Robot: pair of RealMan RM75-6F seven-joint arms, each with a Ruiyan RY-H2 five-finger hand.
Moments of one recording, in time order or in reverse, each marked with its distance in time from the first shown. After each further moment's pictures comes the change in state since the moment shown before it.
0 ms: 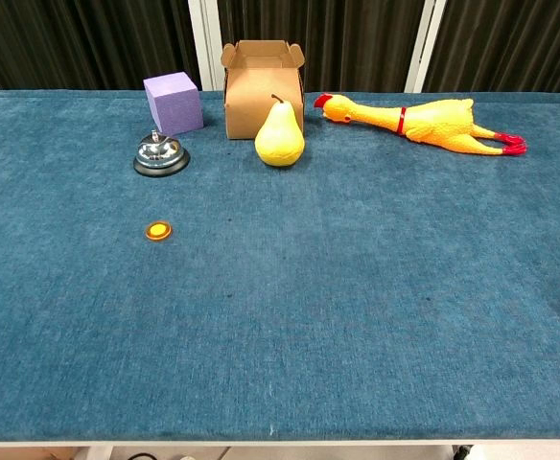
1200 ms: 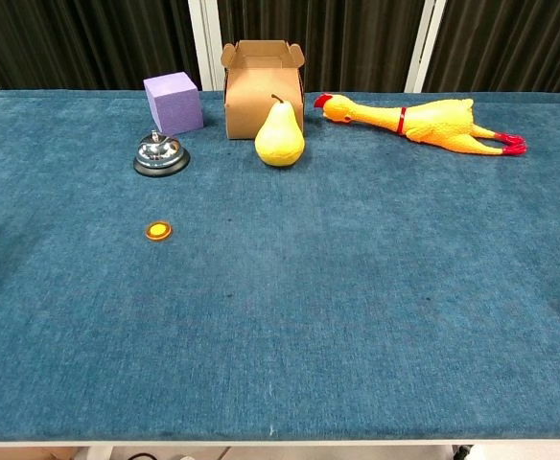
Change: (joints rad) left arm -0.092 -0.033 0.034 -0.129 0.079 -0.120 0.016; right arm -0.001 0.002 -0.002 -0.007 0.002 -0.004 0.003
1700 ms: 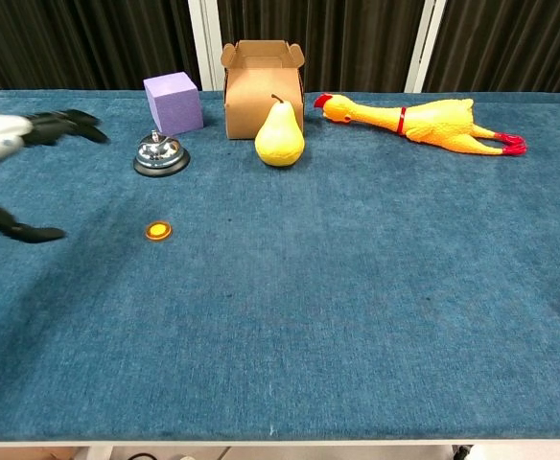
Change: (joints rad) left arm -0.198 -0.162 -0.077 -0.050 -0.103 -0.242 0.110; right arm 0.003 -0.003 0.001 0.002 0.005 -0.007 0.004
